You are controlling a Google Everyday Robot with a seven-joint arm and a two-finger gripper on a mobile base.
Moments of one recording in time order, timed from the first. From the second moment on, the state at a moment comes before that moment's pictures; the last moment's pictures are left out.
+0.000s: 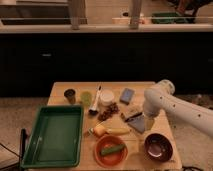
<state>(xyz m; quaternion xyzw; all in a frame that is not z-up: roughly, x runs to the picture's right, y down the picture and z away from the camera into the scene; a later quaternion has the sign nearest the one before) 0.240 0.174 0.802 -0.30 0.02 0.05 0.95</state>
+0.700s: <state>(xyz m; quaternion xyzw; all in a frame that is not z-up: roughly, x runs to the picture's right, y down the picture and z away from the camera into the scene) 0.237 0.192 0.806 -0.28 0.06 0.14 0.95</state>
